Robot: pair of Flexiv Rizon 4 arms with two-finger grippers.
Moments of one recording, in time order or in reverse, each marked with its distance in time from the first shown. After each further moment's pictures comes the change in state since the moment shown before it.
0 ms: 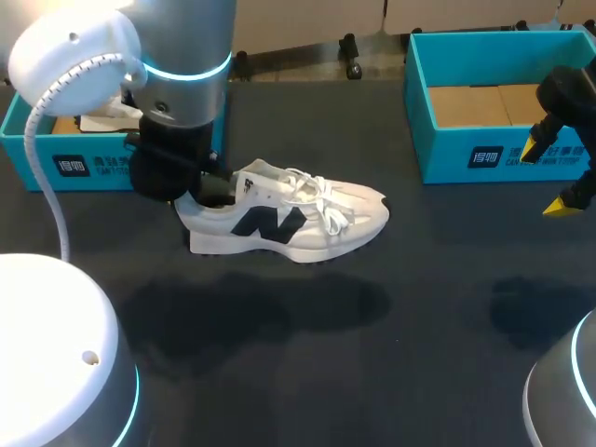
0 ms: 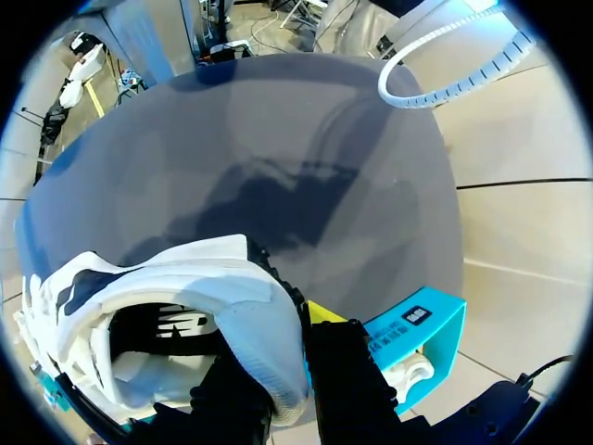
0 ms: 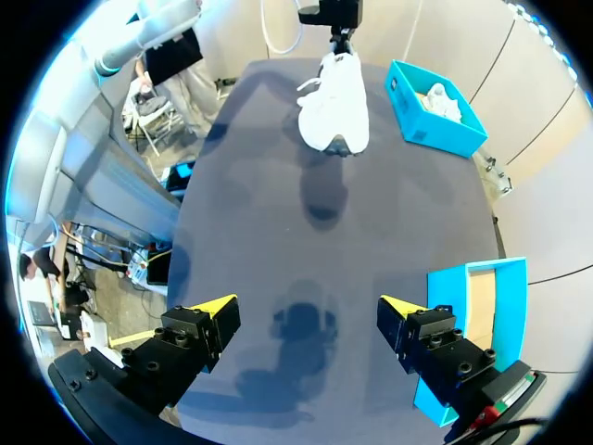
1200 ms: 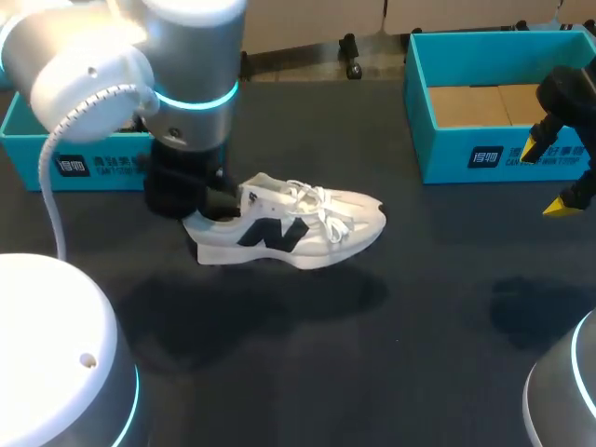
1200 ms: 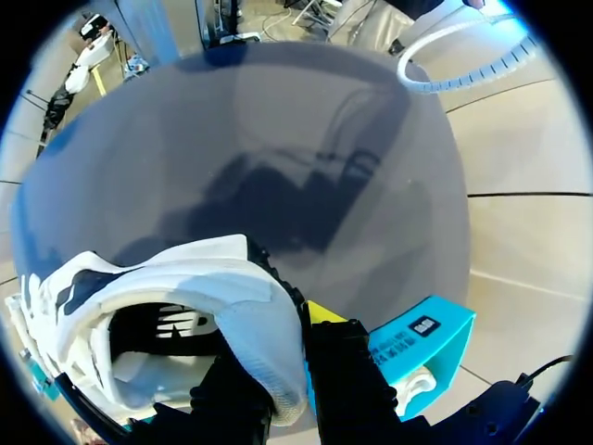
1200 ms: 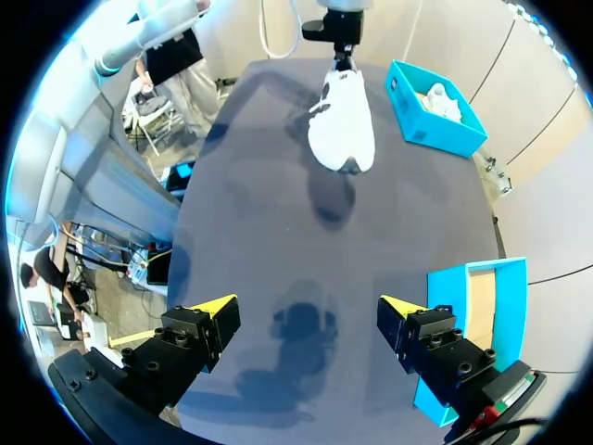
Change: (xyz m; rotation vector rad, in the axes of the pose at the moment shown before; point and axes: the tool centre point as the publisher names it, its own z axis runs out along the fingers) left arm -0.009 0.005 0.044 -0.003 0.012 -0.055; right arm 0.000 0.000 0.000 0.000 0.000 0.000
